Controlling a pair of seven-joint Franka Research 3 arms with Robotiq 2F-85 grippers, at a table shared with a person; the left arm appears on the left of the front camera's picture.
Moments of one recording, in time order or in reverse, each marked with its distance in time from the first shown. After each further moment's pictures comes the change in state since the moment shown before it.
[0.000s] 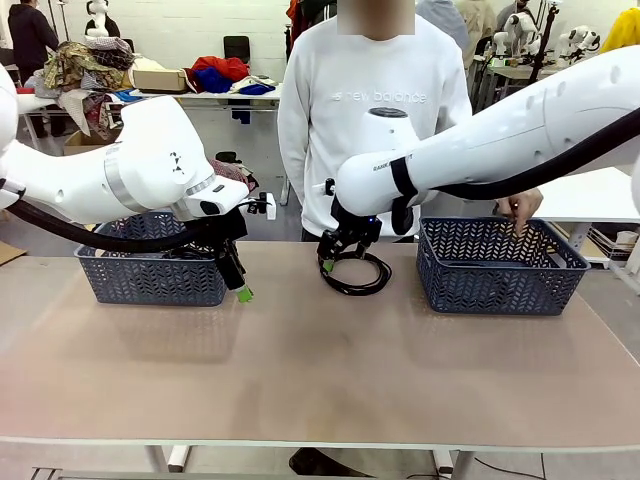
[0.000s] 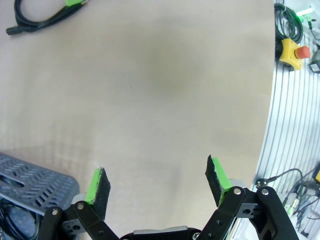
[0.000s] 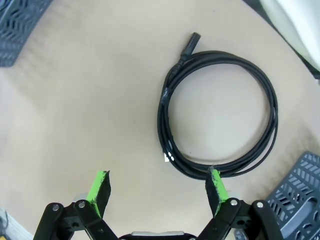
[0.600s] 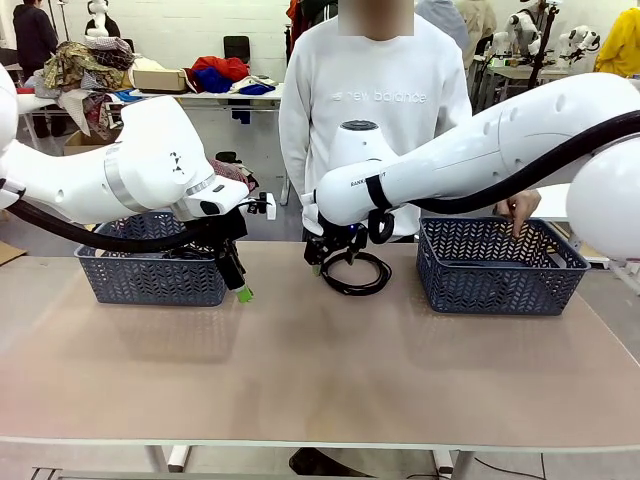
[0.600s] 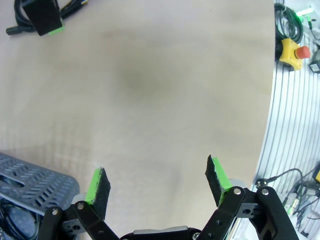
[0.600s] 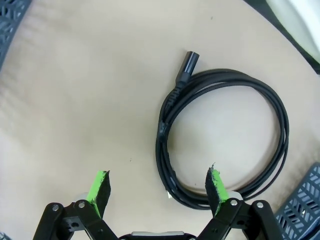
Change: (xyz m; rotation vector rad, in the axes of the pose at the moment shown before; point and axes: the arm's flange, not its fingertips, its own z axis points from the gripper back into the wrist) left arm 0.000 0.000 0.000 0.000 0.000 0.000; right arm 0.033 0.006 -0.040 -0.033 0.046 -0.070
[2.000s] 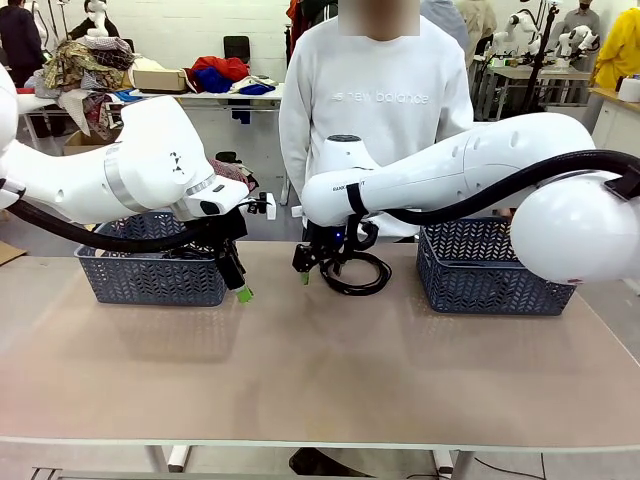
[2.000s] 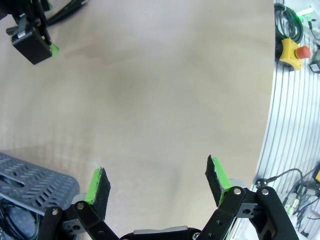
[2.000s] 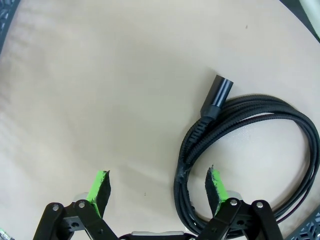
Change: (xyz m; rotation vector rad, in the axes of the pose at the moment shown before) left arm 0.000 0.000 0.000 0.000 0.000 0.000; right arm 0.030 0.006 -0.041 0.065 0.080 -0.028
